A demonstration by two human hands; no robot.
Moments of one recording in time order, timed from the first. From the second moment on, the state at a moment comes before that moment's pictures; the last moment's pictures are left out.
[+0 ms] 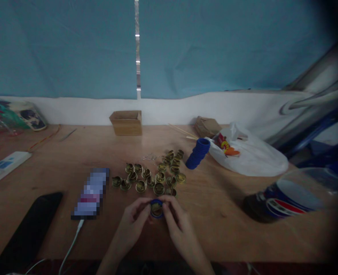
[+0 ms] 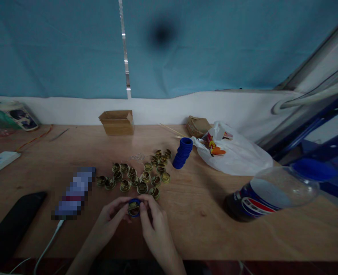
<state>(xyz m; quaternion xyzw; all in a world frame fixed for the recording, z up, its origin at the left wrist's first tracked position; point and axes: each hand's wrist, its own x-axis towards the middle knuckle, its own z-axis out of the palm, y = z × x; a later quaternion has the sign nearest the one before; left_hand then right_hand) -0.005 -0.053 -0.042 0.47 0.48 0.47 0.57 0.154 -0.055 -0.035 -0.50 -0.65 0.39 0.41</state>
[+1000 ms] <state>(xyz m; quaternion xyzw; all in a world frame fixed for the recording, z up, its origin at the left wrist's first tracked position) -0.006 -0.053 -0.046 0.49 0.49 0.45 0.57 0.162 -0.060 -0.036 -0.49 -0.64 0.44 0.39</state>
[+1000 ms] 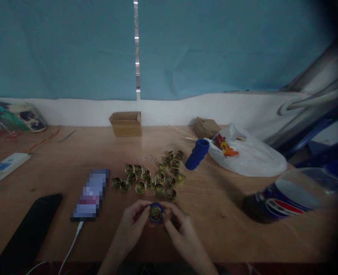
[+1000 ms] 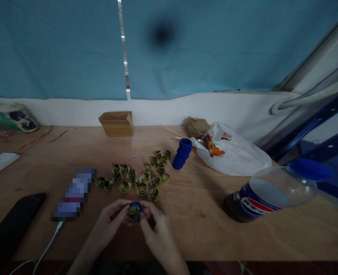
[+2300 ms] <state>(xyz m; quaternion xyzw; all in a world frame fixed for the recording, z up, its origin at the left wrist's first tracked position) 0.001 -0.060 -0.045 0.49 0.44 0.47 0.59 0.163 -0.060 -0.045 -0.52 -0.68 0.31 0.42</state>
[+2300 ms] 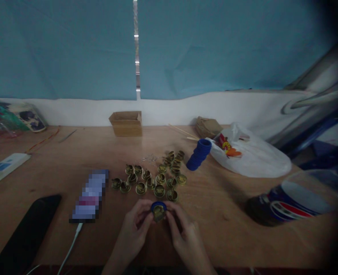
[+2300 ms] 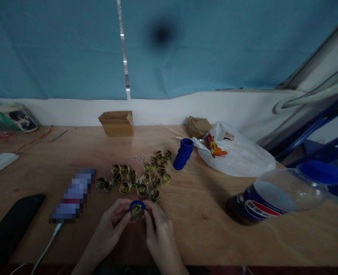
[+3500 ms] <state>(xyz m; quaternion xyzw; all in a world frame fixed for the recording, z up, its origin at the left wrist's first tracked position) 0.005 -0.065 -0.049 0.49 0.52 0.48 0.51 0.136 0.139 0.030 -0.50 -0.85 0.15 0.06</state>
